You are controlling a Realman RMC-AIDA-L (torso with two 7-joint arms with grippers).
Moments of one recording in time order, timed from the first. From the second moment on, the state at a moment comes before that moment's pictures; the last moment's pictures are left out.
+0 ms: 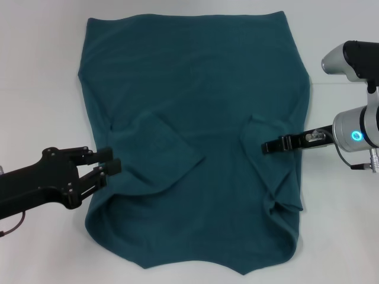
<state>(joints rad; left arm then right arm) -0.33 -2.16 0.63 0.93 1.84 1.68 -1.39 0.75 2.09 -1.02 -0.78 -2.48 -1.01 2.55</state>
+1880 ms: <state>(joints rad) -0.33 -2.16 0.63 0.92 1.84 1.67 -1.38 0.76 2.09 -1.02 -0.73 -2.52 -0.98 2.56</state>
